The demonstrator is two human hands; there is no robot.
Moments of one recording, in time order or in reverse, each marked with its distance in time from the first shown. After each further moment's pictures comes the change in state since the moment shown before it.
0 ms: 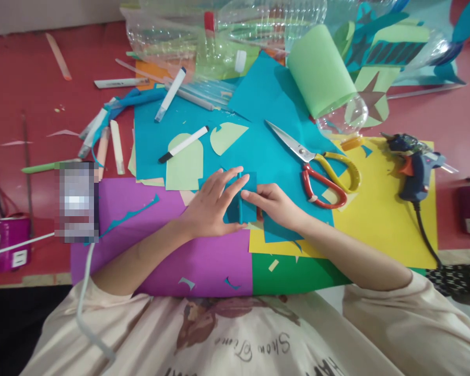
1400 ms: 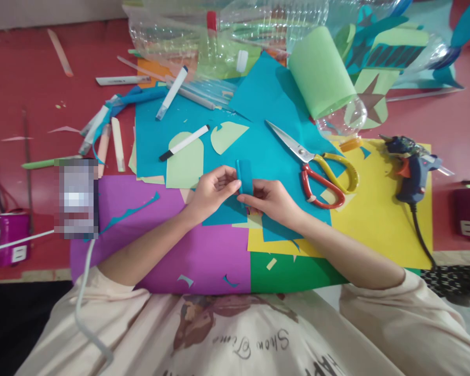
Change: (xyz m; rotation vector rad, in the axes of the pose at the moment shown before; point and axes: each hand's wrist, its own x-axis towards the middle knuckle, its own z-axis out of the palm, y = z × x) left_hand 0.029 0.002 0.002 -1.027 0.217 -0.676; right_hand 0.004 0.005 -0.001 -0.115 0.087 -0.143
